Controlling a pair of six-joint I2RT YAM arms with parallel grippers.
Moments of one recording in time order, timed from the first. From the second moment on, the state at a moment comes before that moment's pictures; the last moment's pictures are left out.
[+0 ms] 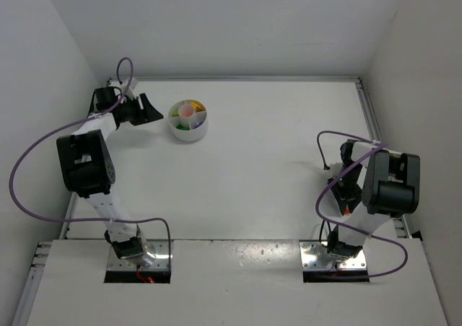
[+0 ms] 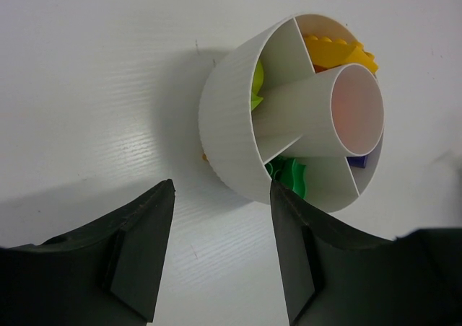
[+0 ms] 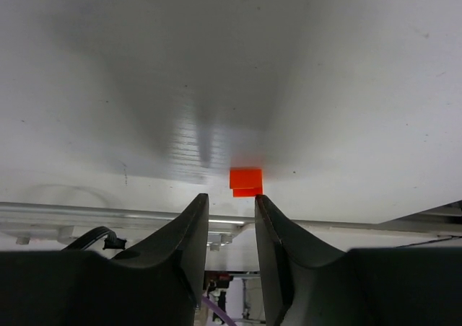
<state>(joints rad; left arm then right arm) 0.26 1.88 1.30 -0.15 0.75 -0.10 -0.25 1.69 0.78 -0.93 0.13 -0.45</state>
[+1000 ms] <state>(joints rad) 0.26 1.92 1.31 -0.12 0.74 -0.12 -0.25 1.68 0.71 -0.86 0.21 -0.45</state>
